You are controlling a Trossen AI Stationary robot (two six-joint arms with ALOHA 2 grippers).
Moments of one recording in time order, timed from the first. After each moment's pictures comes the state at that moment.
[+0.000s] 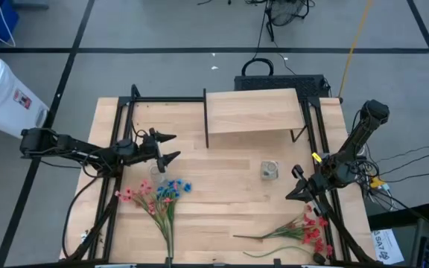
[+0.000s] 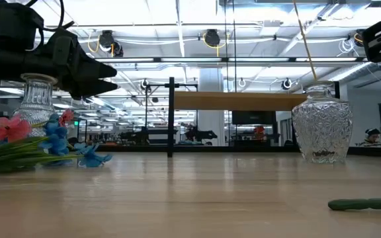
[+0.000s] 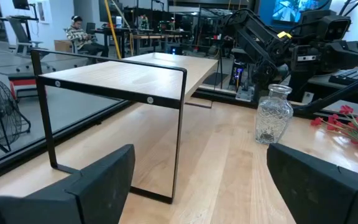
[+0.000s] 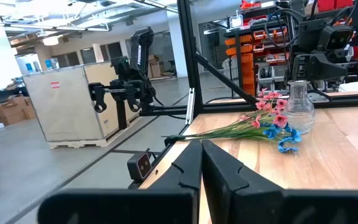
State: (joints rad) left arm 0.07 1.02 0.01 1.00 -0.22 -0.11; right arm 0.95 0.51 0.02 0.60 0.57 0.14
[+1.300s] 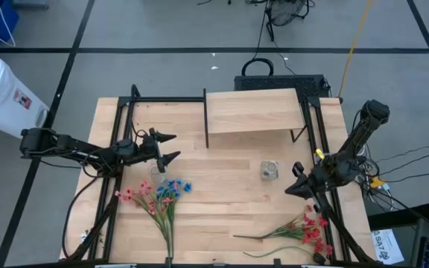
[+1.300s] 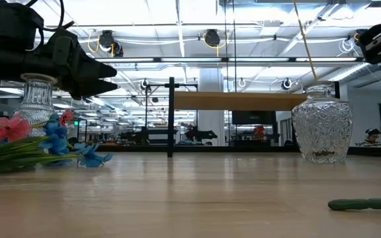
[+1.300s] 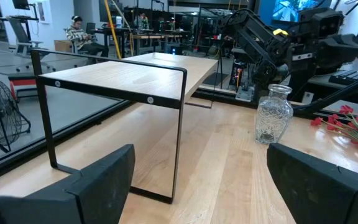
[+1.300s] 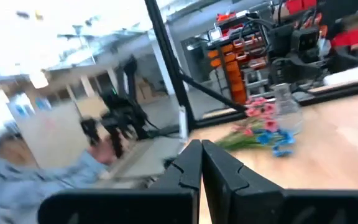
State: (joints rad) left arm 0.07 1.01 0.01 1.00 -0.22 -0.11; right arm 0.95 0.51 0.02 0.68 0.66 0.26
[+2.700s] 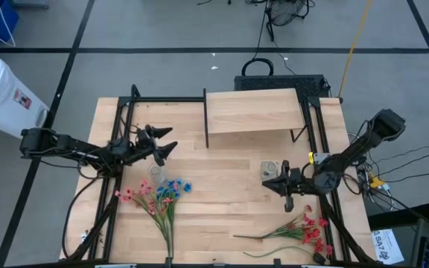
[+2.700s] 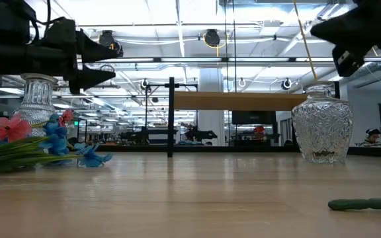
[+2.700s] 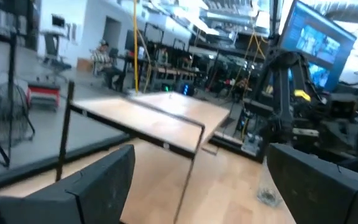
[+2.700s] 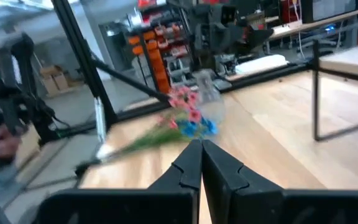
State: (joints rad) left arm 0.07 1.01 0.01 1.18 -0.33 -0.21; right arm 0.71 1.10 0.18 0.88 0.76 0.33
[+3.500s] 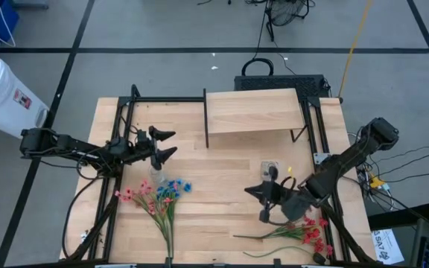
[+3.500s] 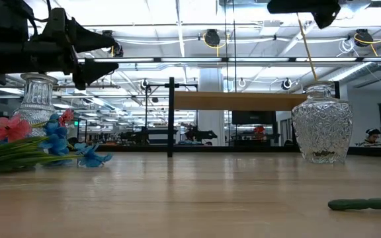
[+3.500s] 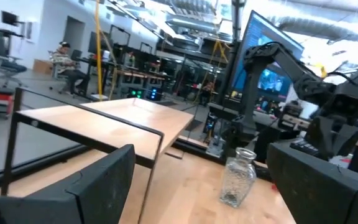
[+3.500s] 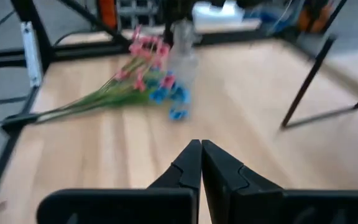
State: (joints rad) left arm 0.08 1.02 0.01 1.22 -0.16 -0.25; right arm 0.66 1.35 0.83 -0.07 0.79 0.51
